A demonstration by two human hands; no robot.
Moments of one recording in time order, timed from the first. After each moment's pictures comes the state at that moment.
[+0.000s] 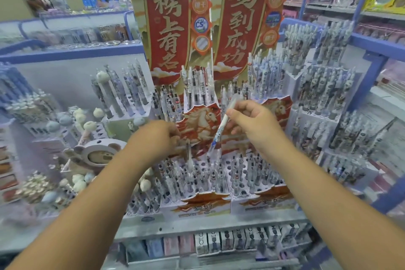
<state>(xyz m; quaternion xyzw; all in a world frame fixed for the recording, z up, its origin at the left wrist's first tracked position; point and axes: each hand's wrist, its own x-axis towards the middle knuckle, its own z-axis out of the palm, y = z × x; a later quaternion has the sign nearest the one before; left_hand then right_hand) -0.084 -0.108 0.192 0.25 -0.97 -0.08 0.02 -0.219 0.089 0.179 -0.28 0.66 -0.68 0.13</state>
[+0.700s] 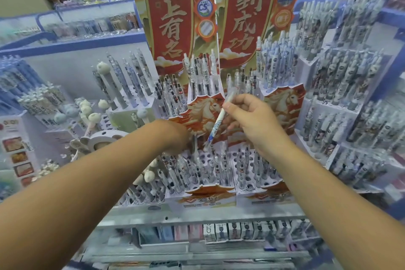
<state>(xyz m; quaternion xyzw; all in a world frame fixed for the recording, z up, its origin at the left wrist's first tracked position) -0.116 -0.085 0.199 0.17 -0.93 0.14 -0.31 -0.217 0.076 0.167 -0.28 0.64 -0.69 0.17</state>
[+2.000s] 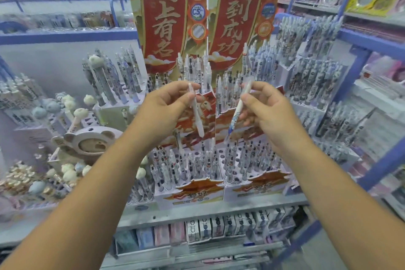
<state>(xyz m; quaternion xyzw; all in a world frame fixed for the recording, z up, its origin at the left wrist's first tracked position) -0.070 -0.064 0.223 0.11 -0.79 -0.55 0.25 -0.197 0.124 0.199 -0.25 0.67 -0.70 0.09</state>
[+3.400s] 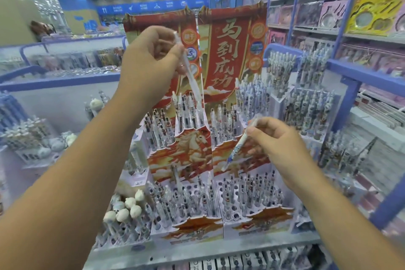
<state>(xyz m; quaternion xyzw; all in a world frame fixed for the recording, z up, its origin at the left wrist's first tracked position) -0.119 -0.067 0.340 0.05 -0.80 -0.37 0.46 -0.216 0.151 0.204 -0.23 0.67 -0.70 0.09</state>
